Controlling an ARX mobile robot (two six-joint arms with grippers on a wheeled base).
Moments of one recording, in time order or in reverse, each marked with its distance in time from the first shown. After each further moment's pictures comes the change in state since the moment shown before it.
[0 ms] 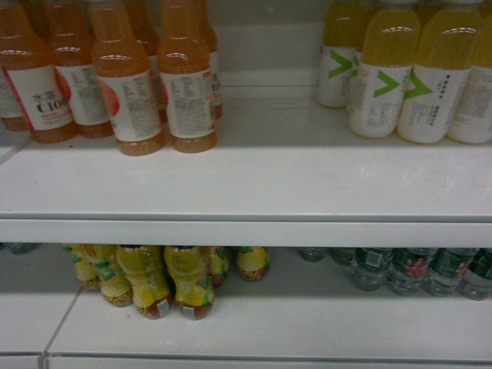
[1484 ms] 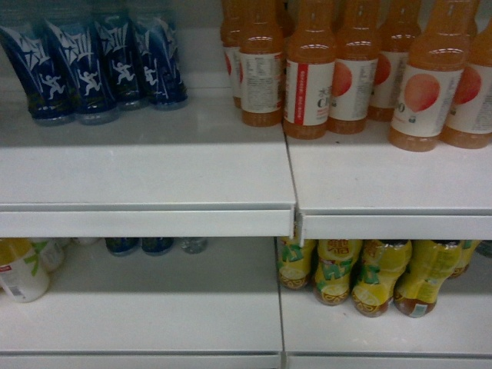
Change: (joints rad) left arm 0.000 0.000 0.000 0.000 0.000 0.000; right arm 0.001 0.000 0.000 0.001 0.000 0.000
